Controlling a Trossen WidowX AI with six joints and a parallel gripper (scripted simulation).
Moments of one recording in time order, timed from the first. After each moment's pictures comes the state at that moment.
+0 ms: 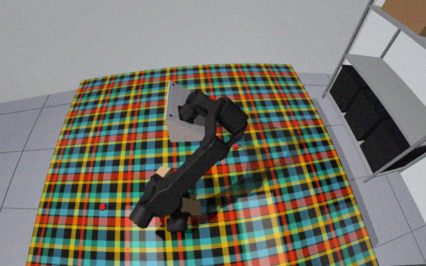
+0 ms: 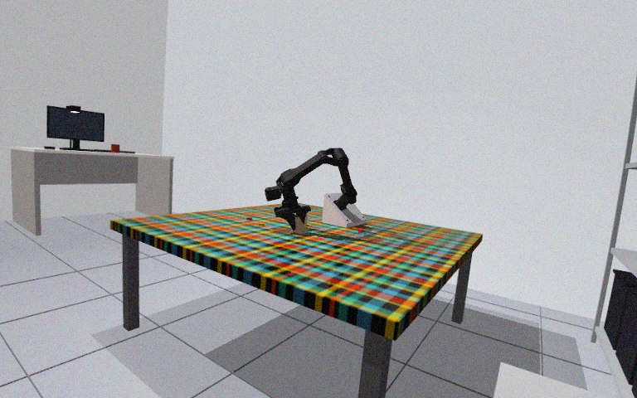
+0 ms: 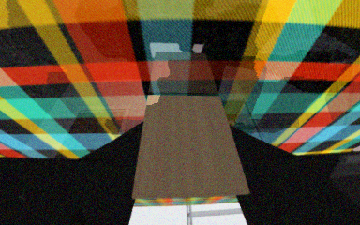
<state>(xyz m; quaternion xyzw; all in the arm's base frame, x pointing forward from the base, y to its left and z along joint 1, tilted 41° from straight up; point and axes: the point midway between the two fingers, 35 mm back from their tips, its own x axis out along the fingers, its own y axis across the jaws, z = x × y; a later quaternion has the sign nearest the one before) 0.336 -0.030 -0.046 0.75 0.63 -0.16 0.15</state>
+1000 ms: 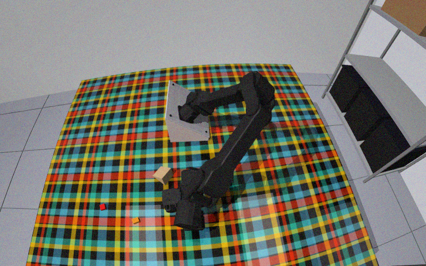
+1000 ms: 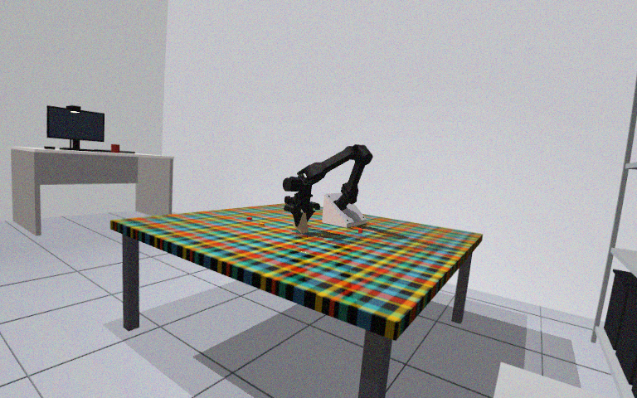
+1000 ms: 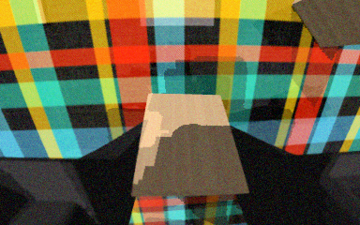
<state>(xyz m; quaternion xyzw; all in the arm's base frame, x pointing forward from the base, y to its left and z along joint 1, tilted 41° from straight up) 0.338 -0.023 -0.010 0.68 0.57 -0.34 0.30</state>
